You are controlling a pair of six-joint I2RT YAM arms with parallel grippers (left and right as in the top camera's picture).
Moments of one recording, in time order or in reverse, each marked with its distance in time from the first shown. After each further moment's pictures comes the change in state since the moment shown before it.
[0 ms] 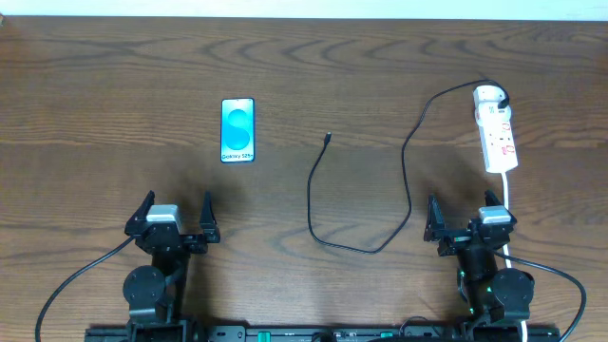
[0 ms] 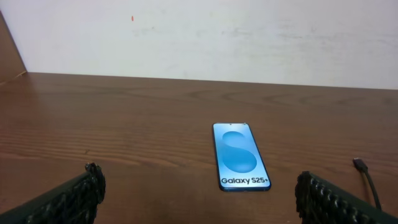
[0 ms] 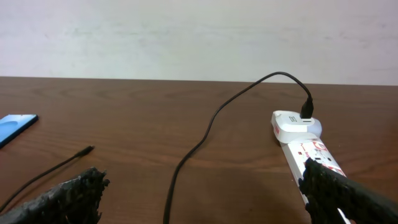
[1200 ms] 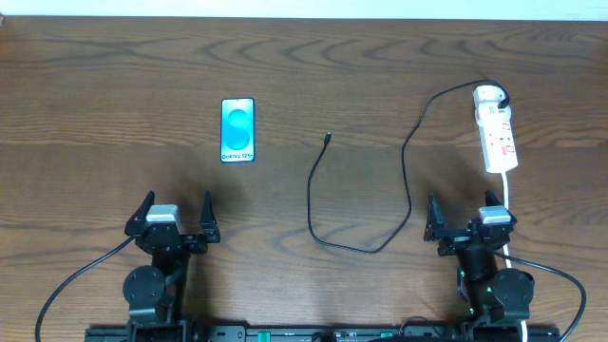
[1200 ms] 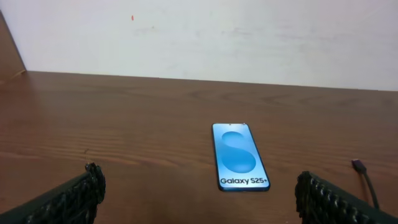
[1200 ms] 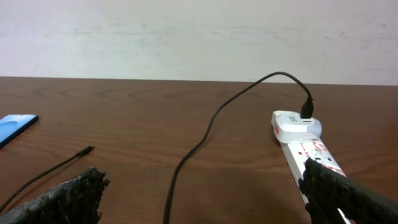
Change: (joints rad) left arm 0.000 0.000 0.000 0.001 0.000 -0.013; right arm 0.000 0.000 0.000 0.000 0.000 0.000
